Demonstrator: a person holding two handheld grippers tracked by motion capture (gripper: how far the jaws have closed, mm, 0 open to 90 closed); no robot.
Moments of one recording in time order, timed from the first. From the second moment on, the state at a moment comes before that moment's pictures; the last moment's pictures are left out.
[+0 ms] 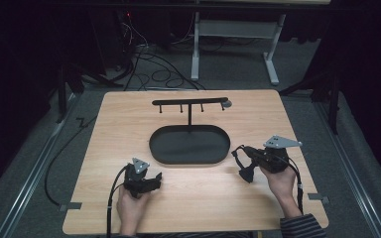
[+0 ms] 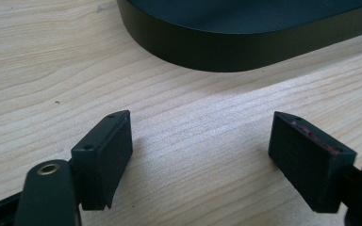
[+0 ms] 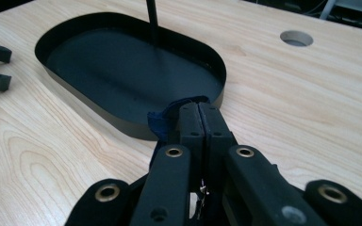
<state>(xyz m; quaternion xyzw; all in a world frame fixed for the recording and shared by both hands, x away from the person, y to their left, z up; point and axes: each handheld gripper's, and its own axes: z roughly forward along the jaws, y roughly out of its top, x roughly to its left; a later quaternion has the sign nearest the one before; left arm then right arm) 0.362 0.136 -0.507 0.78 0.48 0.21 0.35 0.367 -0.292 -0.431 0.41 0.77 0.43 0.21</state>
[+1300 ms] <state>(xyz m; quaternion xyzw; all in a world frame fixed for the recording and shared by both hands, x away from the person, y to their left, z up) 0.361 0.136 -0.507 0.78 0.48 0.21 0.35 0.391 -0.274 -0.386 0.37 0.78 0.47 0.22</state>
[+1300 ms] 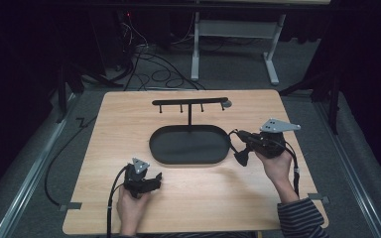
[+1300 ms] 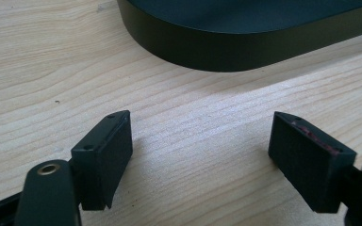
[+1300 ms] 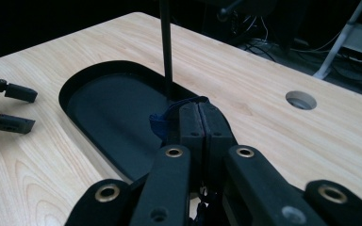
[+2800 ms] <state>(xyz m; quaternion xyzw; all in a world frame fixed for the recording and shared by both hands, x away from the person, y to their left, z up) 0.361 0.136 -0.507 0.78 0.48 0.21 0.35 0.434 -0.248 -0.350 0.36 0.76 0.49 0.21</state>
